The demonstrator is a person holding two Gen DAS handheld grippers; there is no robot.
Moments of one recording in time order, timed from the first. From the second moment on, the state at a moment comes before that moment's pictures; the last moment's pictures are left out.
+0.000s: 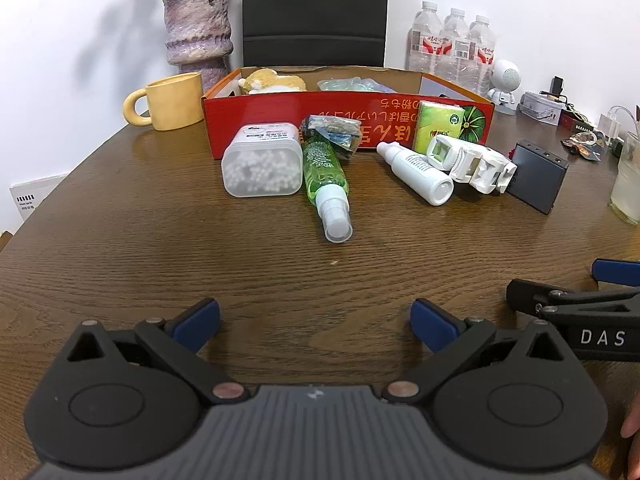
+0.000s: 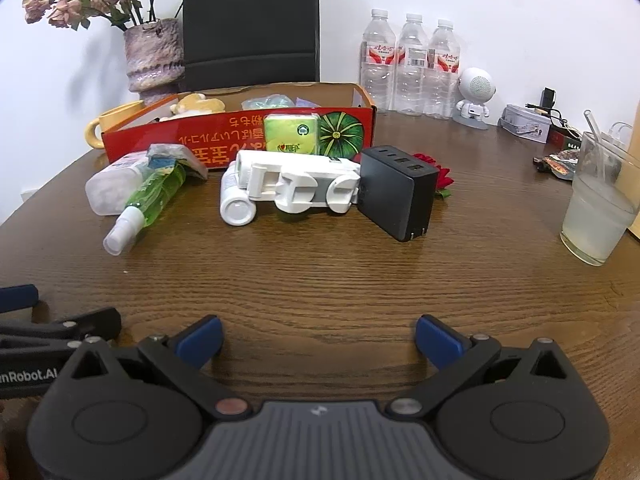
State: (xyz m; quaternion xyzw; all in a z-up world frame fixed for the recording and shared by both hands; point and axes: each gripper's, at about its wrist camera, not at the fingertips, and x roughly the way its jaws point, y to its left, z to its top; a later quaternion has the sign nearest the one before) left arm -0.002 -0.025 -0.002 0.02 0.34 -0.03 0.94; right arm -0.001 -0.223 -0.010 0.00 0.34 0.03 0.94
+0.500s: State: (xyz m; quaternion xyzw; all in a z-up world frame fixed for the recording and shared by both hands) left arm 0.051 -0.014 0.016 -0.08 0.34 -0.08 0.93; right arm 0.015 -0.250 -0.002 0.00 0.35 0.06 0.94
